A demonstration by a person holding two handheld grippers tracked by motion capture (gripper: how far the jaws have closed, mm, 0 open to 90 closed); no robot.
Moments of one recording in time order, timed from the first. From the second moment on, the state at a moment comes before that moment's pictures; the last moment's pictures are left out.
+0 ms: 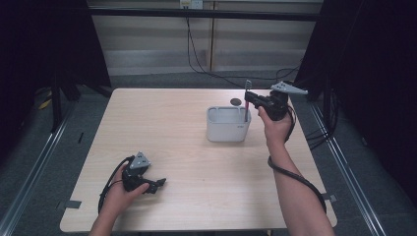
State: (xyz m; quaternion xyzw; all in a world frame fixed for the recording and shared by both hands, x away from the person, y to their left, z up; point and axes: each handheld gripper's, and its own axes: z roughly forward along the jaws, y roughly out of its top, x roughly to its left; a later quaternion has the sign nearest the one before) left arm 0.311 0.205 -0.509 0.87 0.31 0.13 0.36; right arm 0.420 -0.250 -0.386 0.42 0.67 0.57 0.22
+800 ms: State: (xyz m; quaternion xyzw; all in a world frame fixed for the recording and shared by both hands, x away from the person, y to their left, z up) left arm 0.311 0.205 -0.509 0.87 0.31 0.13 0.36; right arm 0.416 -0.249 -0.406 0.42 0.67 0.57 0.22
